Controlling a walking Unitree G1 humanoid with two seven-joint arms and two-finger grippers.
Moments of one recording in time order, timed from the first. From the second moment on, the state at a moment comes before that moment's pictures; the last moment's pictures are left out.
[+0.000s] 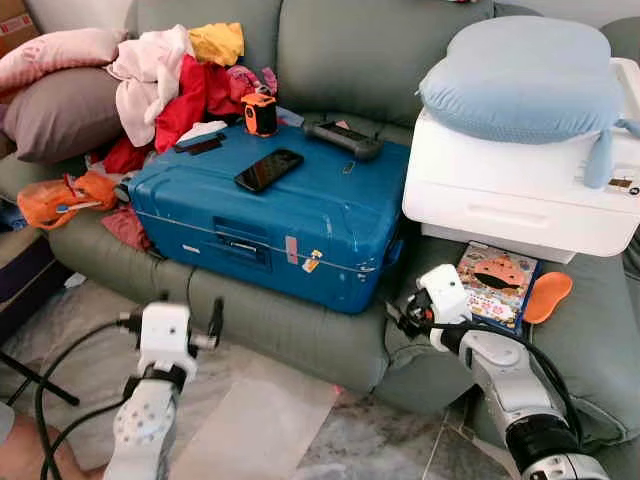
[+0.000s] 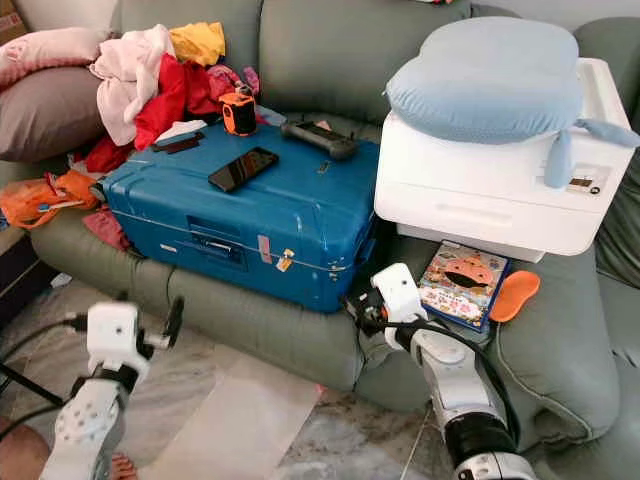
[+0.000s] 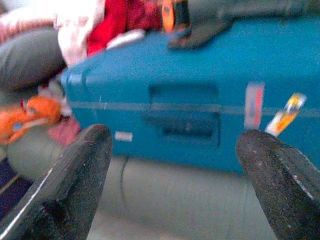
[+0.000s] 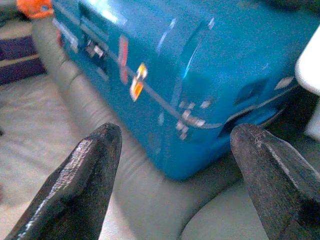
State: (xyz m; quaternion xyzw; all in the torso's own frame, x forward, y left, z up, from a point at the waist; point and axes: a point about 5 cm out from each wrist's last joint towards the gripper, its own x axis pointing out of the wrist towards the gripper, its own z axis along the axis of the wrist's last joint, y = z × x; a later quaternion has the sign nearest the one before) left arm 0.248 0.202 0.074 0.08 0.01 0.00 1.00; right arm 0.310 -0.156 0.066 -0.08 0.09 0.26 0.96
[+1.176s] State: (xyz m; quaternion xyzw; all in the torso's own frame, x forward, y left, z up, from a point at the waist) left arm 0.255 0.205 0.123 0.10 -0.03 0.10 0.99; right arm 0.299 -0.178 0.101 0.00 0.04 0.07 1.00
